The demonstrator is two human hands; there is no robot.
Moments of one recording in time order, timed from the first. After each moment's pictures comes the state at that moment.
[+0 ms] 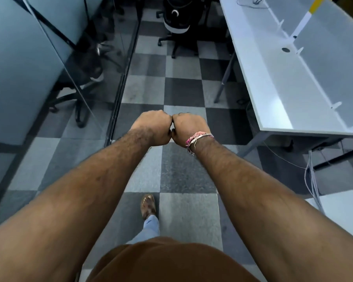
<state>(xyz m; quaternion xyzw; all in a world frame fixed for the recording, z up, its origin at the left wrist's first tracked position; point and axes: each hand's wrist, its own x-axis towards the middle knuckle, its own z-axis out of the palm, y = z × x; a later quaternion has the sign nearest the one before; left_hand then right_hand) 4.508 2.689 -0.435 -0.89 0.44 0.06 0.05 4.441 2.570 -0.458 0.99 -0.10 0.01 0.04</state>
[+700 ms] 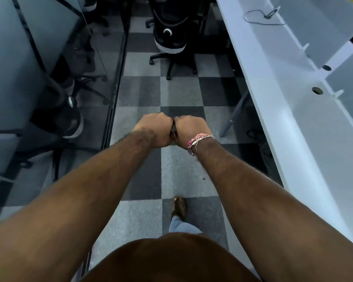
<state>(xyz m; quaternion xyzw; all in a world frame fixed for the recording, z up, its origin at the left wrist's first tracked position) 4.992 2.366 -0.441 -0.89 0.45 0.10 0.07 4.922 2.252 -0.480 1.00 -0.10 0.01 0.02</state>
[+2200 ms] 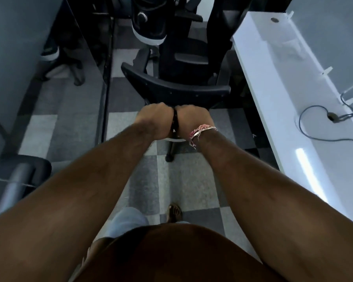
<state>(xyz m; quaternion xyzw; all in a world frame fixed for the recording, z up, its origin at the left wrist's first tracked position) 5.992 1.719 -0.446 -0.90 0.42 0.10 0.02 5.924 1.606 -0.480 0.99 -0.13 0.03 0.00</state>
